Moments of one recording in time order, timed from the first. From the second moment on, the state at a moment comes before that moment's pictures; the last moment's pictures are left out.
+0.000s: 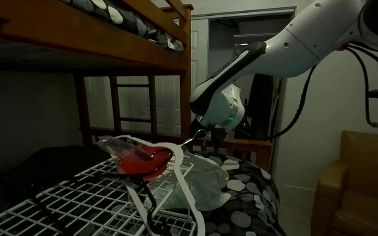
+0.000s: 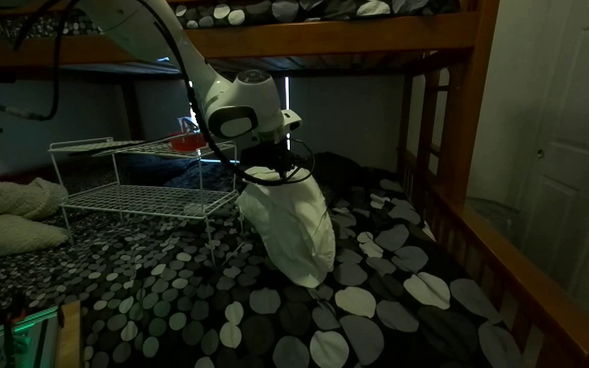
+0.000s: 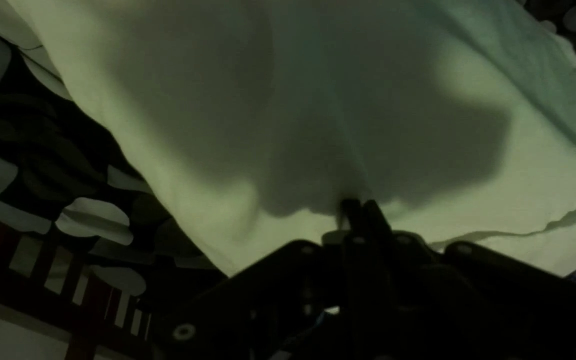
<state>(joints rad) 0.15 0.25 0.16 -2.08 0.68 2.85 -1.00</state>
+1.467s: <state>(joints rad) -0.12 0.04 -0.01 -1.82 1.32 3.02 -1.28</state>
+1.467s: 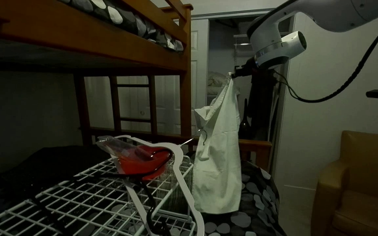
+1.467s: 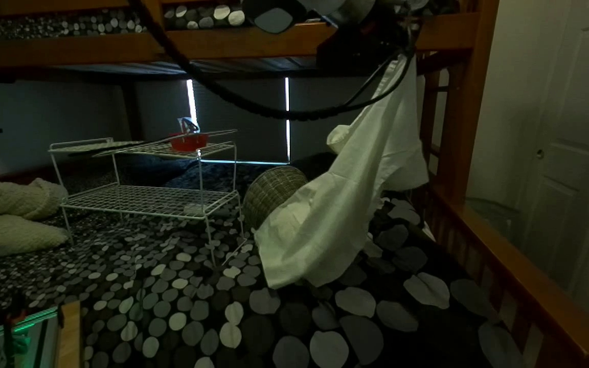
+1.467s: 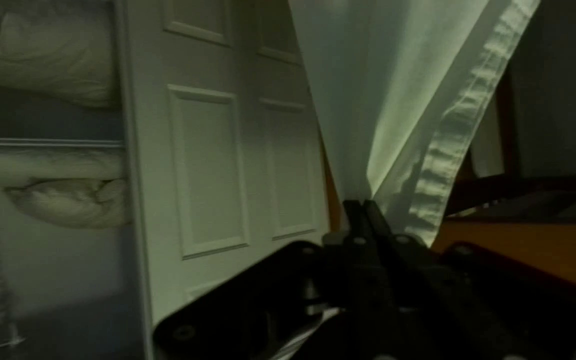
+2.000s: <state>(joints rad) -0.14 0.17 -0.03 -1.67 1.35 3.16 -1.22</state>
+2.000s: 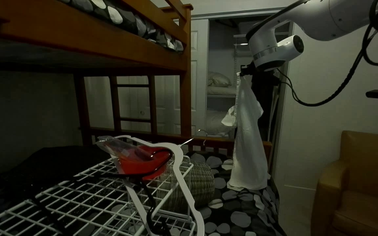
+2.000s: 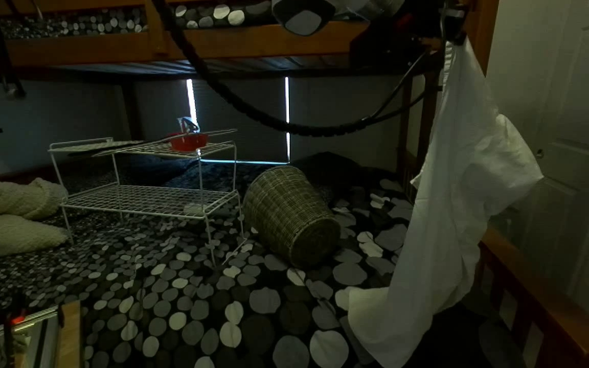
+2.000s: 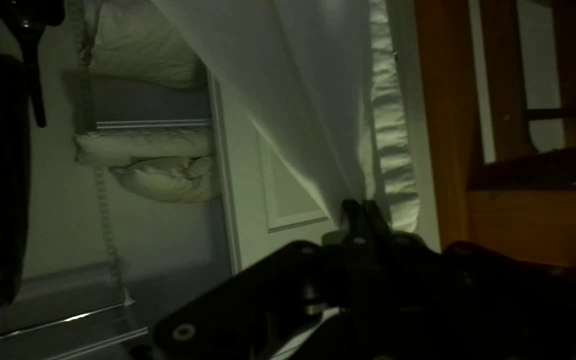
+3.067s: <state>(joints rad) -0.11 0.34 -0.03 -1.36 1.36 3.27 -0.93</state>
